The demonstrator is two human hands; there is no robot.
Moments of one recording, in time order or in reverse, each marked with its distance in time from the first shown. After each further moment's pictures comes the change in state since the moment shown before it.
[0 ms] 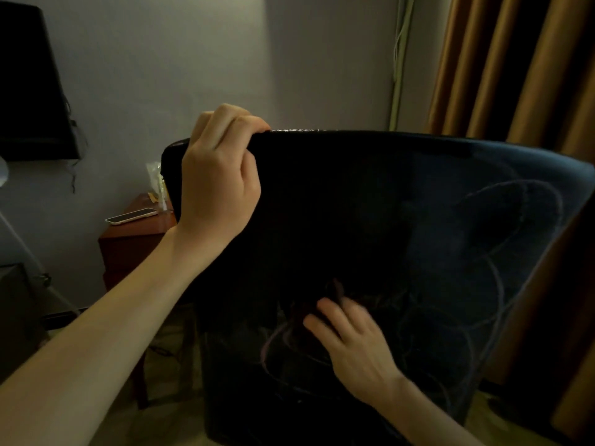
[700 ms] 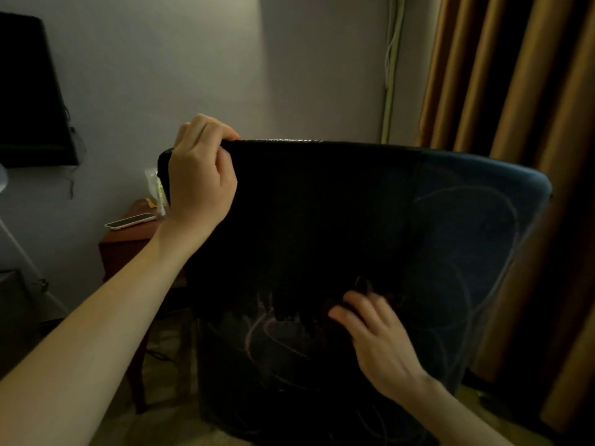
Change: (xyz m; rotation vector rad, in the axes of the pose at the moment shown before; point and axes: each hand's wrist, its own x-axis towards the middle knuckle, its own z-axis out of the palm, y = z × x) left_hand 0.003 -0.032 0.004 -0.029 0.059 -0.074; right_hand -0.012 0.020 -0.032 0.087 -0.096 0.128
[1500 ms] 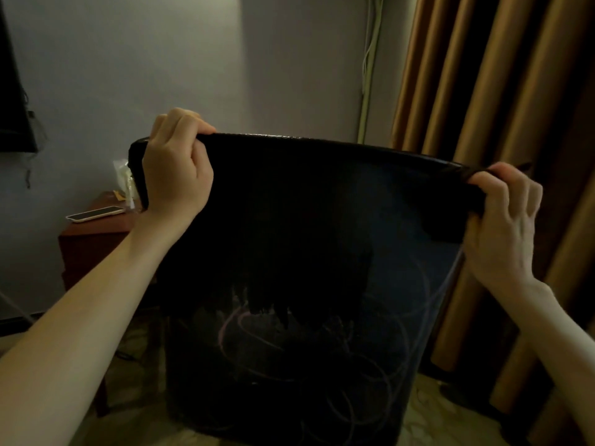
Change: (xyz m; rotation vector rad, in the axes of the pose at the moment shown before) left_hand -0.004 0.003 0.006 -0.017 0.068 -0.033; right_hand 0.040 0.131 -0.134 -0.124 0.379 0.333
